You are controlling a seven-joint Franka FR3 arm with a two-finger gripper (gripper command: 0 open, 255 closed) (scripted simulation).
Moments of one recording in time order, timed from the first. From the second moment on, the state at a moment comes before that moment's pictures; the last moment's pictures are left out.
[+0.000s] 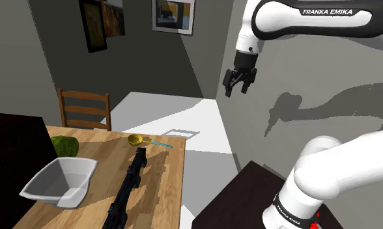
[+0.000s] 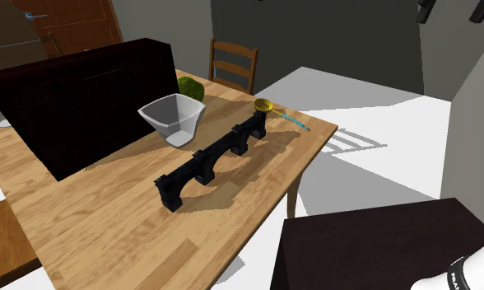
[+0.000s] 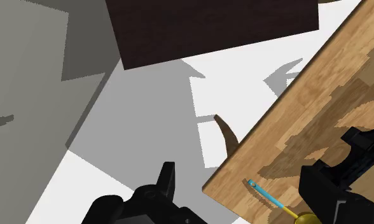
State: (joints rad) arm 0.00 -0.74 -0.04 -2.34 -0.05 1.65 0.17
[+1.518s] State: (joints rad) arm 0.05 -0.42 0.42 -2.50 0.14 2.15 0.86
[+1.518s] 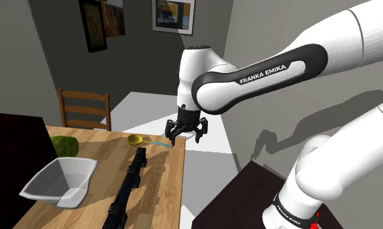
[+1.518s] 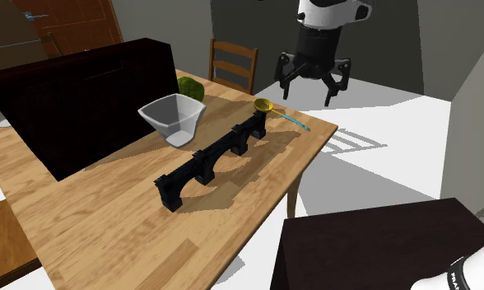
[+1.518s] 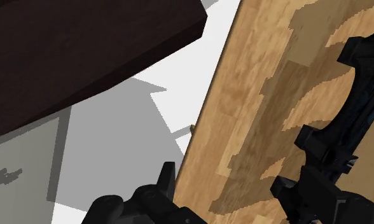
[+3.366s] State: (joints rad) arm 0.22 0.53 0.49 -1.95 -0.47 2.42 1.79
